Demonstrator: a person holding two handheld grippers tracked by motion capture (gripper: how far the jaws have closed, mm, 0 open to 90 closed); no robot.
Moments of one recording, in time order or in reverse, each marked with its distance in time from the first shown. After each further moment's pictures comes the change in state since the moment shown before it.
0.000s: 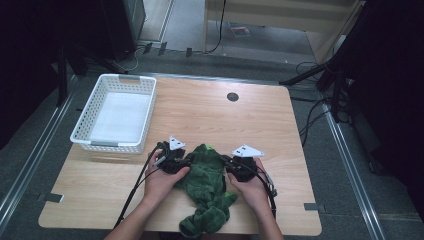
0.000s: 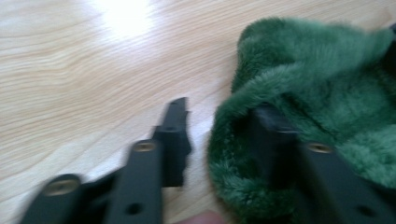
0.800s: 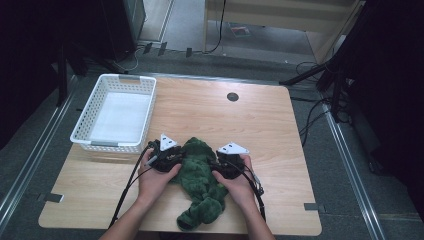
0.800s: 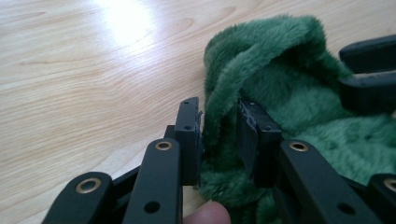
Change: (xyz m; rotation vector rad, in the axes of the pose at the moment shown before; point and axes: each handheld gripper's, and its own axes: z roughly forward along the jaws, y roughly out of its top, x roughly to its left) left arm 0.016 -0.003 -0.012 -0.083 0.022 0.025; right arm 0.024 0.011 0.030 0.004 -0.040 0.015
